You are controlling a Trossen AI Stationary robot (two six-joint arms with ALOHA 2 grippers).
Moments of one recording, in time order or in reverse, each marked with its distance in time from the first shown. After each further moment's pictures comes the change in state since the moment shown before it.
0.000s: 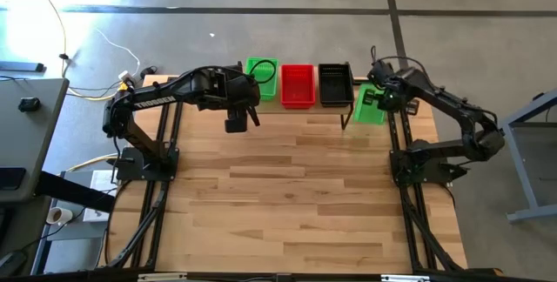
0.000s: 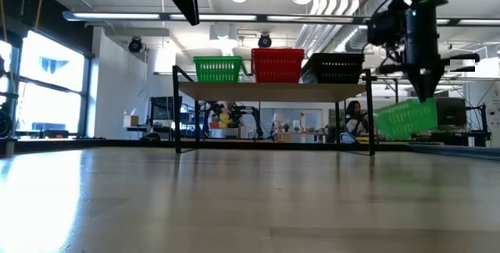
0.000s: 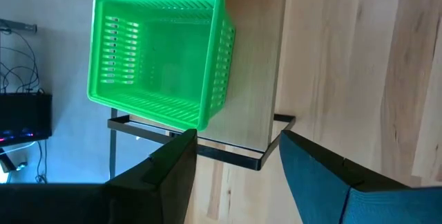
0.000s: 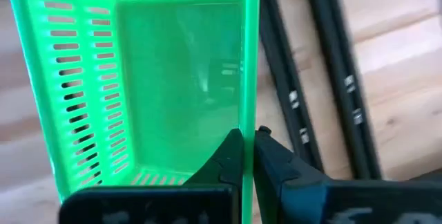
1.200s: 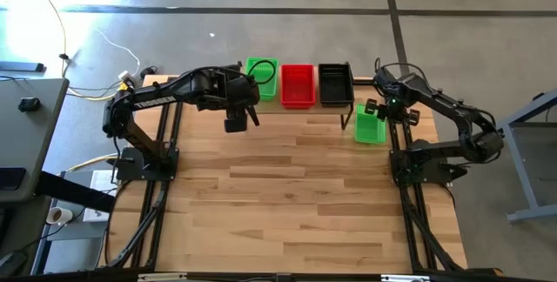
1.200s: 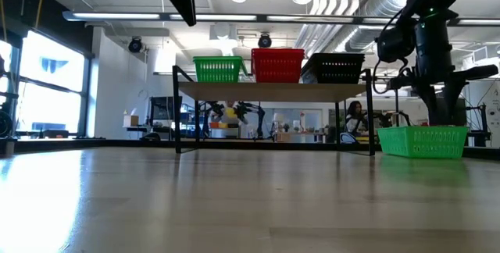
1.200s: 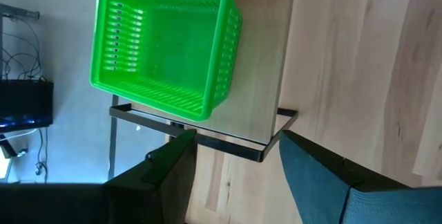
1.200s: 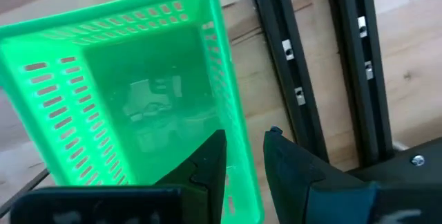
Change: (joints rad) left arm 0.001 0.000 0.000 -0.025 -0.021 -0.042; right arm -0.080 0.000 -0.122 0.014 -0.139 -0.032
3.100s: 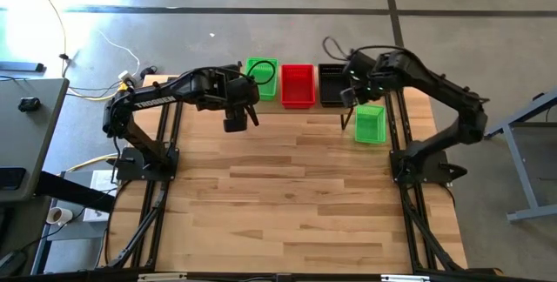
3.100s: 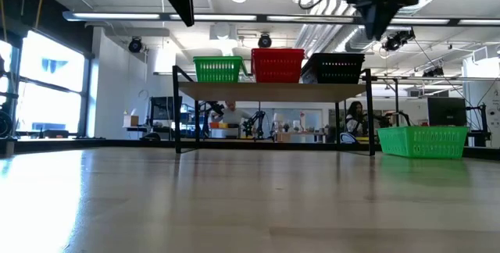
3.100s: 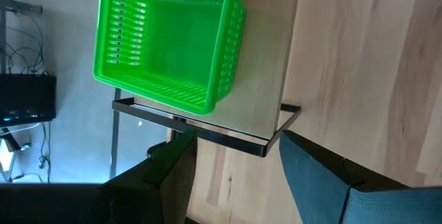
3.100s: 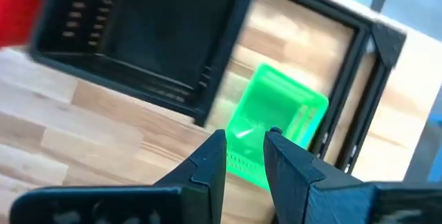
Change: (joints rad) left arm 0.000 -0.001 0.000 -0.016 -0.014 -0.015; right arm 0.536 0.211 0.819 -0.403 0.177 -0.222
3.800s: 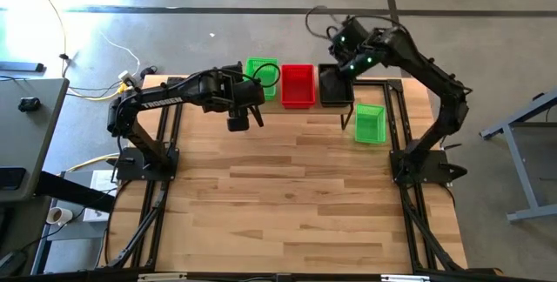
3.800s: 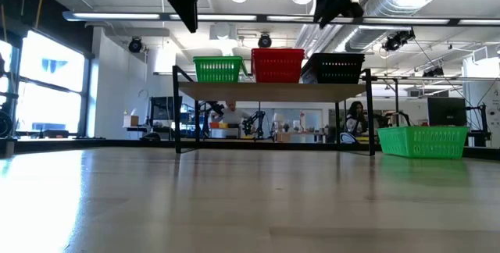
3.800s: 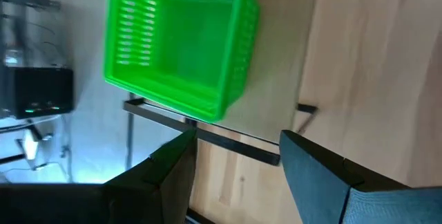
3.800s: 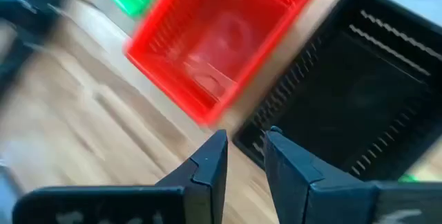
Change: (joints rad) left arm -0.002 0.043 0.000 0.013 -0.066 0.001; right arm -0.121 0.190 0.287 0.198 -0.433 -0.313
